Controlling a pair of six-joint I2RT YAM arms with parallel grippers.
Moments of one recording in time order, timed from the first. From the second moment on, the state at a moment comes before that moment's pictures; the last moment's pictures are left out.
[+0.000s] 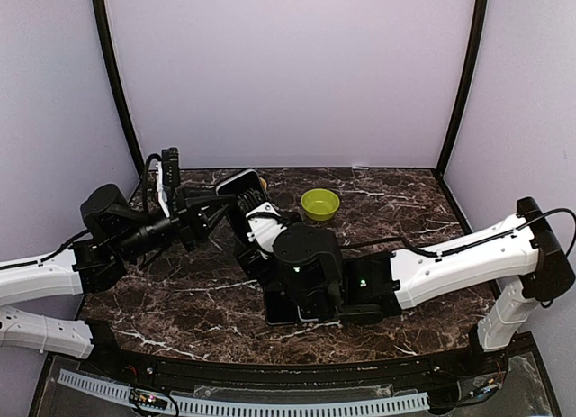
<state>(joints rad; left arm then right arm) -0.85 0.94 0.60 0.52 0.26 -0.21 1.47 1.70 1.24 0.24 0.86 -0.06</state>
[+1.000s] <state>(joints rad) -0.99 1.00 0.60 0.30 0.62 0.22 1.31 1.38 1.22 -0.31 -0.16 -0.09</state>
